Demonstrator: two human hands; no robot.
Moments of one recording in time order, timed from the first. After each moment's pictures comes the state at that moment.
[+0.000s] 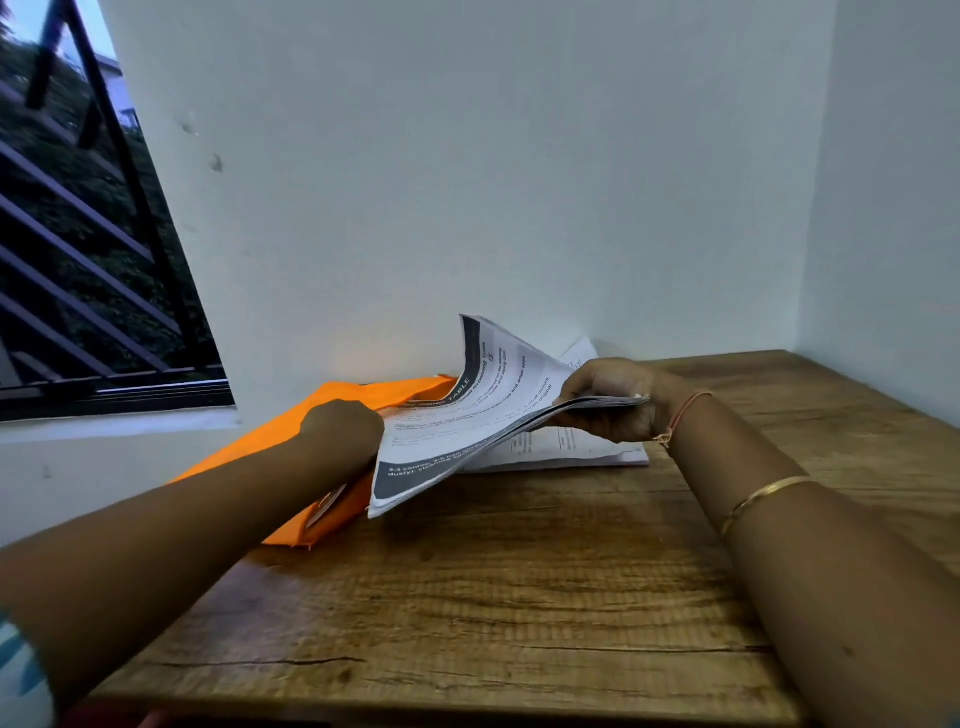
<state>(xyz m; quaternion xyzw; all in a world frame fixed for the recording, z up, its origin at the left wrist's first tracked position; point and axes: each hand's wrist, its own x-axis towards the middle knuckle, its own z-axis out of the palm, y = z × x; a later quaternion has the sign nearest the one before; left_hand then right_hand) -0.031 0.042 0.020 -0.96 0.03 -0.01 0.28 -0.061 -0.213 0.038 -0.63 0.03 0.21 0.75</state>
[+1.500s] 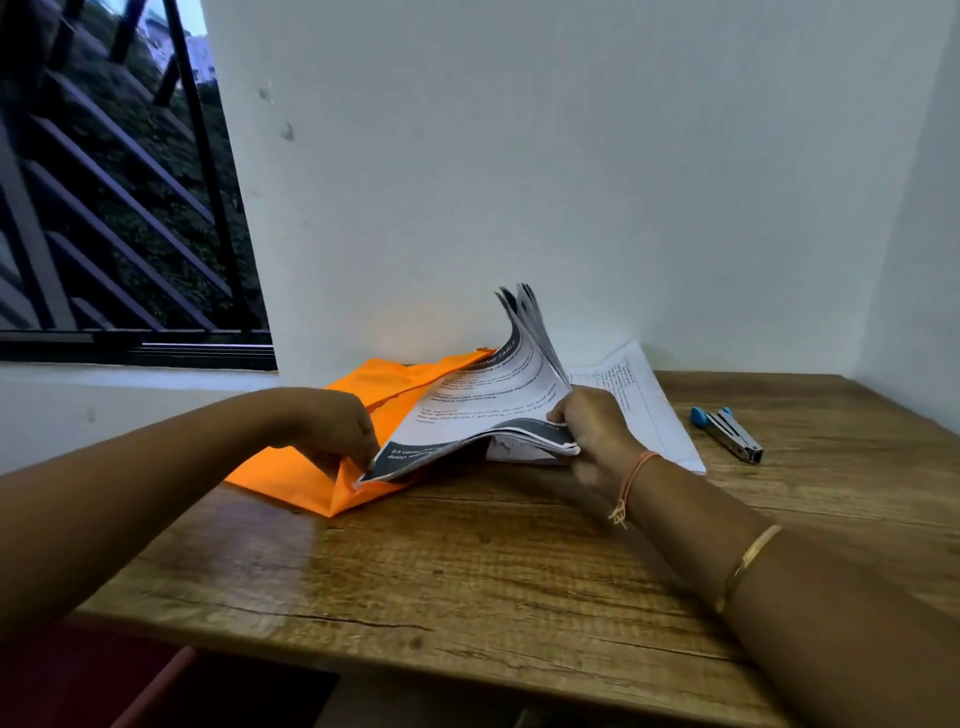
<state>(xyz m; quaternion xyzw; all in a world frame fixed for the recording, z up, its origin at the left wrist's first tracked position) -0.056 0.116 0.036 -0.96 -0.03 0.17 -0.20 -0.046 -0.119 -0.005 -0.64 0.09 -0.07 0.76</state>
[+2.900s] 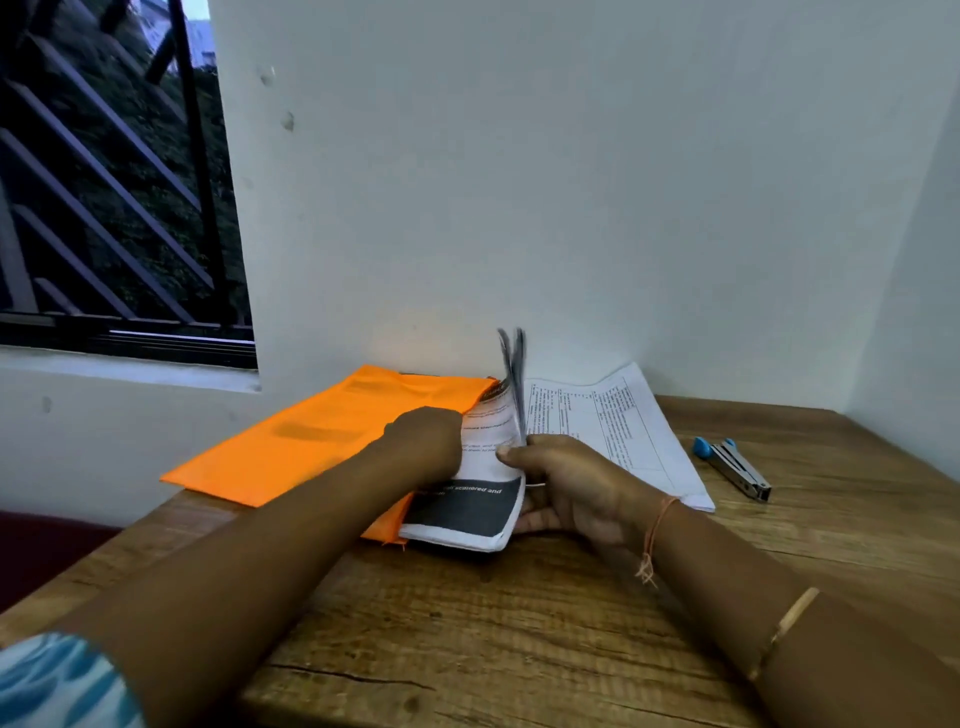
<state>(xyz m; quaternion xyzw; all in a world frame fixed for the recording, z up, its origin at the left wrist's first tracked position) -0.025 0.037 0.001 -1.00 0.08 -0.04 -0.02 -0.070 -0.112 -0.005 -0.71 -0.06 0.18 0.68</state>
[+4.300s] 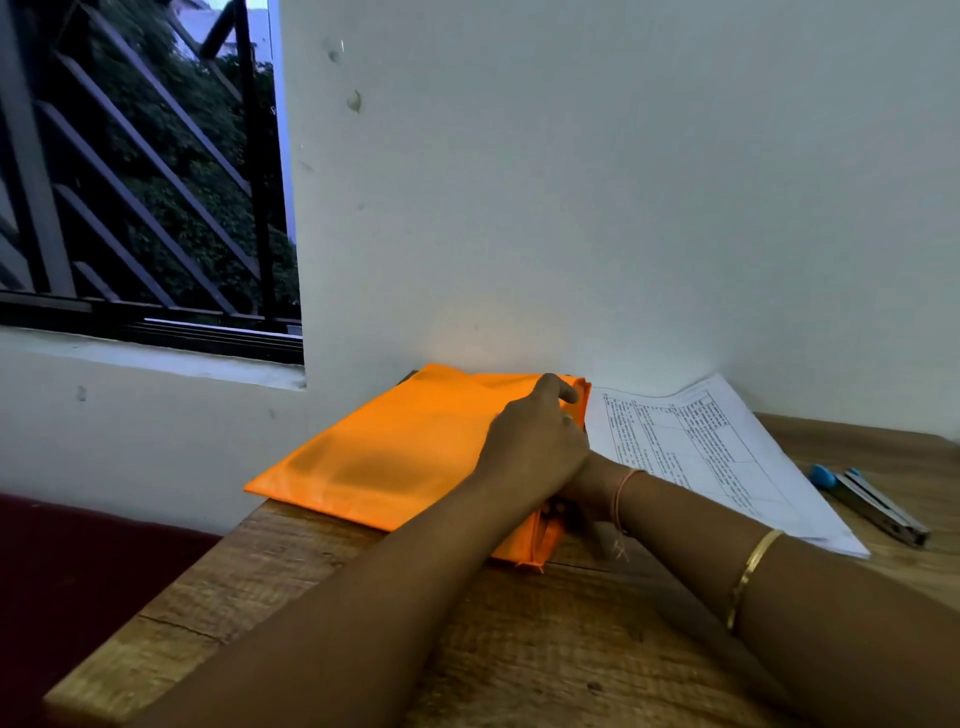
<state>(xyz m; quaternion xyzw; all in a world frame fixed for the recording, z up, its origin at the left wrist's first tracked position) -0.027 0.048 0.004 -0.89 0.12 -0.17 -0.41 -0.001 -0.019 0.002 -0.90 0.00 -0.01 0.43</state>
